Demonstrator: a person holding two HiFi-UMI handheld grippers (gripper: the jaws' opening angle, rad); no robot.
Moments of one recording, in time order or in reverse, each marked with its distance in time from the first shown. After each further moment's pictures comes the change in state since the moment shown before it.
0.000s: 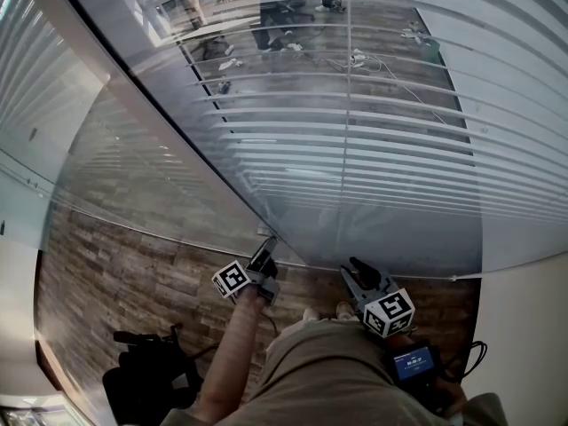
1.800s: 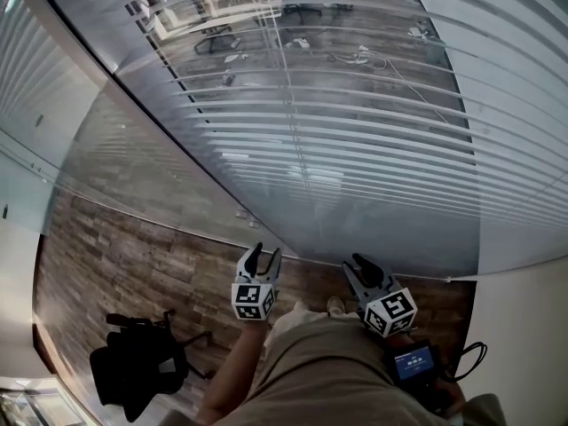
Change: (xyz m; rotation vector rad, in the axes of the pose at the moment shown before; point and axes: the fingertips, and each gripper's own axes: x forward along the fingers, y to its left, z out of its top) left arm -0.011 -0.068 -0.087 1.071 0.064 0.413; right arm -0.076 -0.043 0.018 -0.004 -0.014 0.014
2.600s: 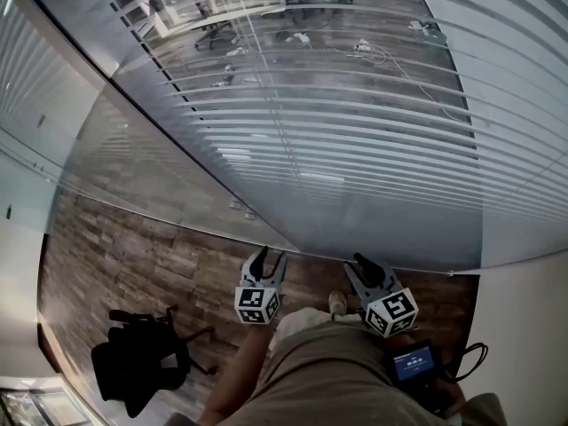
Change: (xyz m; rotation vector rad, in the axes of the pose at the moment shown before) left arm -0.006 -0.019 -0.004 -0.051 0.012 -0.024; right arm -0.003 -0.002 -0.002 0.014 0.006 0.000
